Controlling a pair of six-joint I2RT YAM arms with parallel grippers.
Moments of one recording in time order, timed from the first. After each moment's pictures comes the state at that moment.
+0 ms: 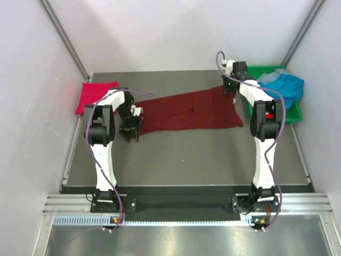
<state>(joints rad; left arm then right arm) -0.07 2.24 1.70 -1.33 0.26 0.15 0.09 2.31 1.92 -0.39 -0.15 -0.14</state>
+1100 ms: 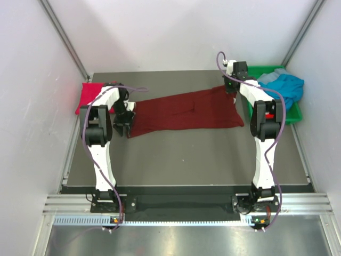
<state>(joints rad) -0.02 2.22 1.77 -1.31 0.12 0.14 0.09 2.31 1.92 -0.38 -0.10 -0.15</state>
